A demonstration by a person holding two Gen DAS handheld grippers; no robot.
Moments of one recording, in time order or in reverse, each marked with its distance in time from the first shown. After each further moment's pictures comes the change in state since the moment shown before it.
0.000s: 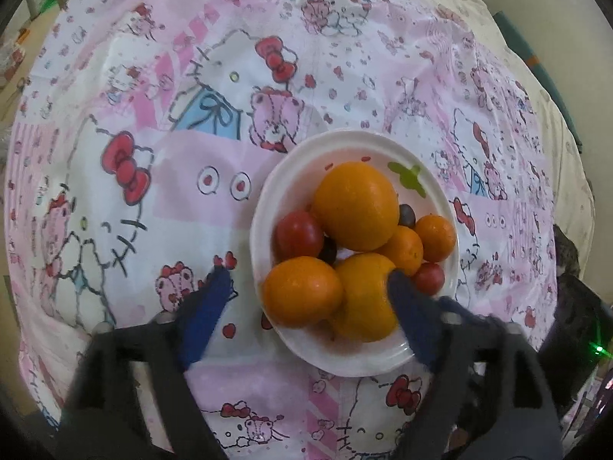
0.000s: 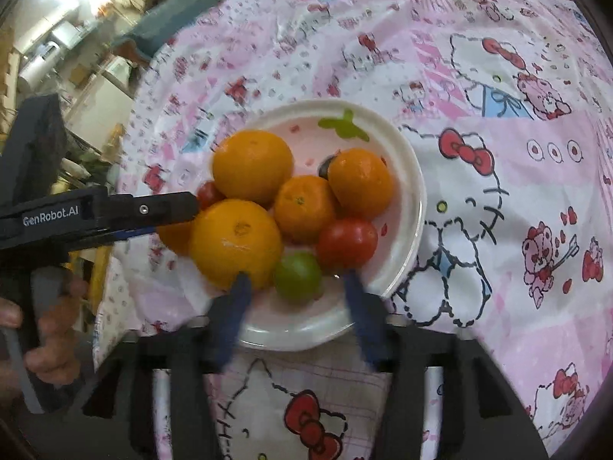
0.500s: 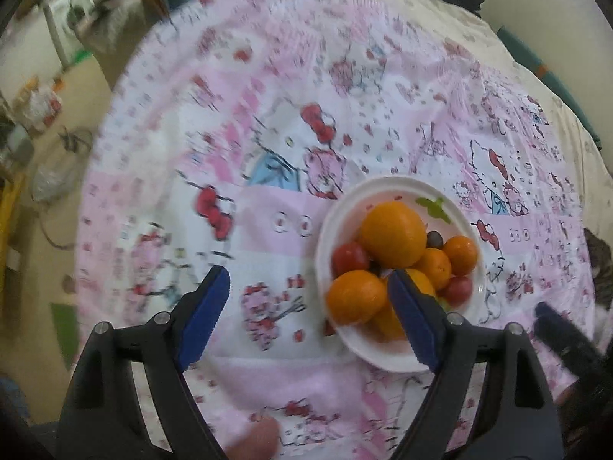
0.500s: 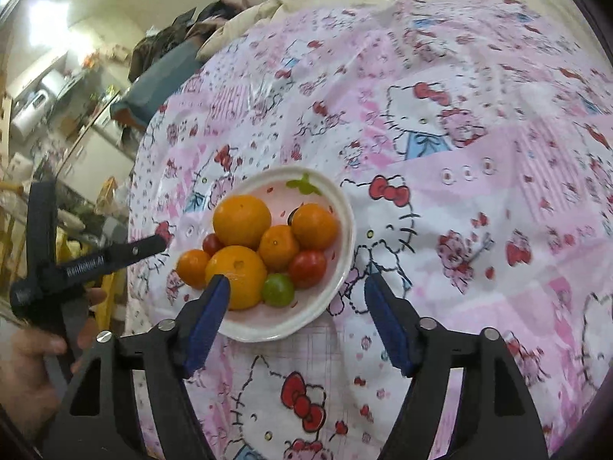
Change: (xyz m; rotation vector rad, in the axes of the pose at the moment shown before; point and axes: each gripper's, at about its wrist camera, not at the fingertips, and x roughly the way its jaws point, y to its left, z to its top) left arm -0.058 0.006 -0.020 0.086 -0.222 0.191; right arm -0.082 -0.012 -0.008 0.124 -0.156 -0.042
